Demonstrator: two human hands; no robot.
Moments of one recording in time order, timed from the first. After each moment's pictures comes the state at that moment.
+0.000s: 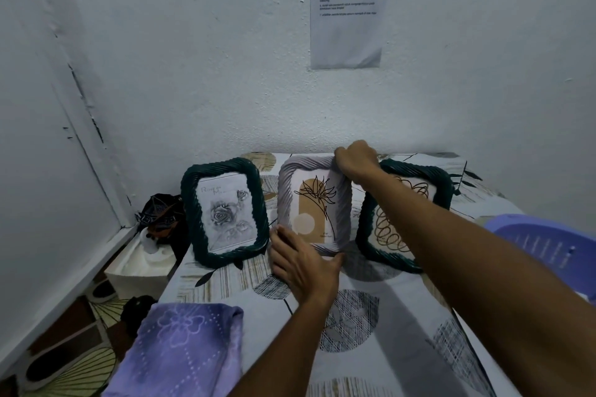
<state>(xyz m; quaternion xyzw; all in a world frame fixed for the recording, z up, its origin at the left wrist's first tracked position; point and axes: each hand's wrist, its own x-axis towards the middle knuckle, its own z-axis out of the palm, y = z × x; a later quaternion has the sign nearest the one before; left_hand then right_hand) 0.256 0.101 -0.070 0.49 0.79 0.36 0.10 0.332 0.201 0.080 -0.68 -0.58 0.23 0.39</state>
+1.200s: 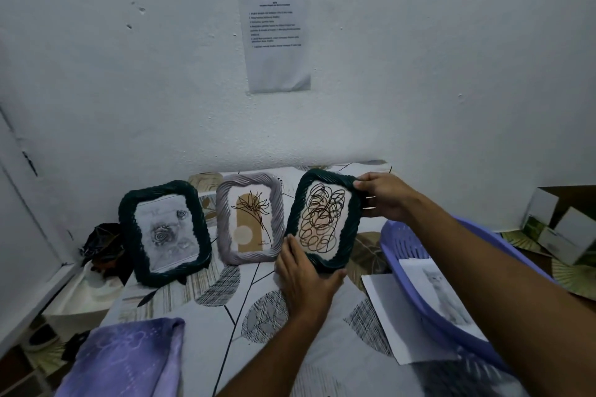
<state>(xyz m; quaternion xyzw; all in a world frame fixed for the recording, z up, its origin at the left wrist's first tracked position) 0.340 0.050 -0.067 0.62 0.65 0.40 0.18 0.502 0.103 0.081 -0.58 -0.46 0.49 0.46</state>
